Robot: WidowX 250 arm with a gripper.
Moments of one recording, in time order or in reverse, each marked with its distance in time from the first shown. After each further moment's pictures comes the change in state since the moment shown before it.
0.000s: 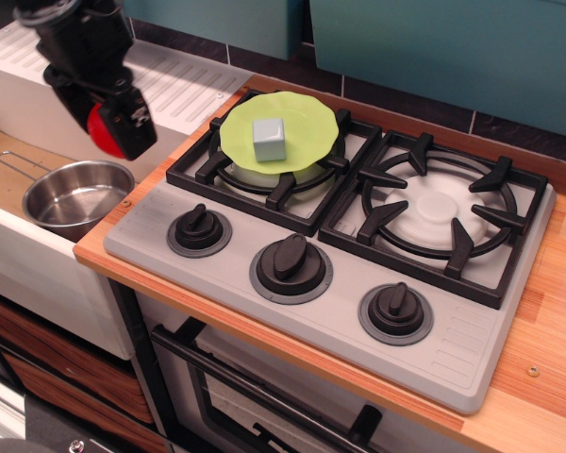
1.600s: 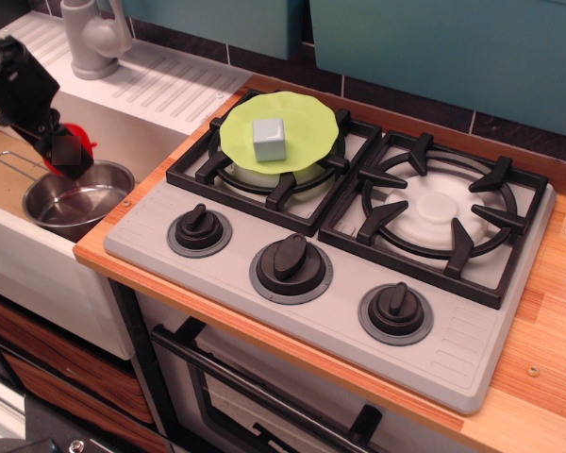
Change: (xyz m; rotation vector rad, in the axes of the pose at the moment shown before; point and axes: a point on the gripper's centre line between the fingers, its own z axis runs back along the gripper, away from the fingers) arm -0.023 0.086 -0.063 -0.039 -0.102 -0.080
